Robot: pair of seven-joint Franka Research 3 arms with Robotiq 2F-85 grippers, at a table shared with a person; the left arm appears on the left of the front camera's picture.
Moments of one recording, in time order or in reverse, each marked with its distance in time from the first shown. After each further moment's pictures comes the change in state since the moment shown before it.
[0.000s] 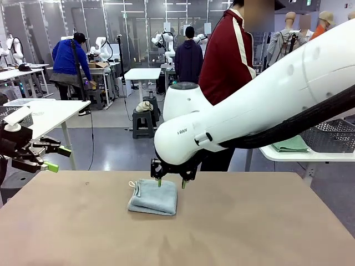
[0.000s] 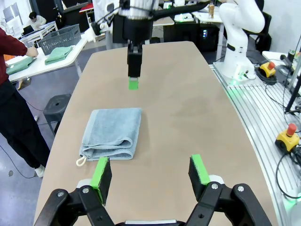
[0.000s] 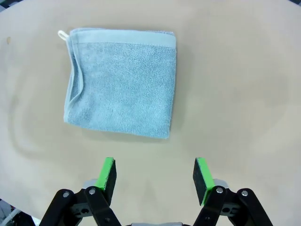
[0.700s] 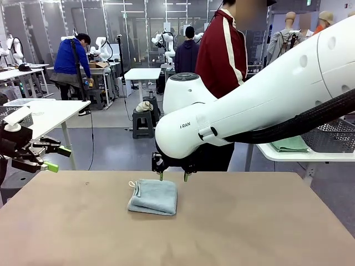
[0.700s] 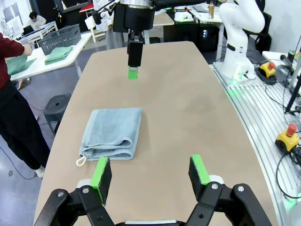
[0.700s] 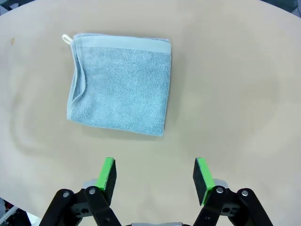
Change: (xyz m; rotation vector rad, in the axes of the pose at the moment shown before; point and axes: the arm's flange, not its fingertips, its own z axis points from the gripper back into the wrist) left arm 0.000 0.000 0.000 0.000 0.000 0.000; right arm -0.003 0.000 0.032 -0.023 -0.039 0.031
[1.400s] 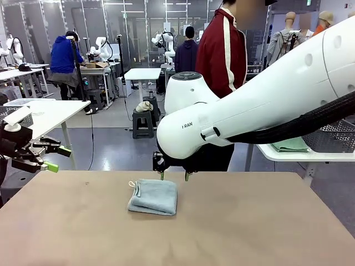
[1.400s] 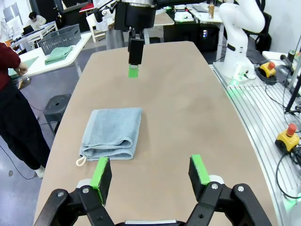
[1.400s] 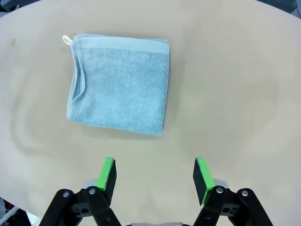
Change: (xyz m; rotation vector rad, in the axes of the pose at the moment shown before) left arm 0.000 0.000 0.000 0.000 0.000 0.000; right arm -0.002 -0.003 0.003 0.002 -0.008 -0.001
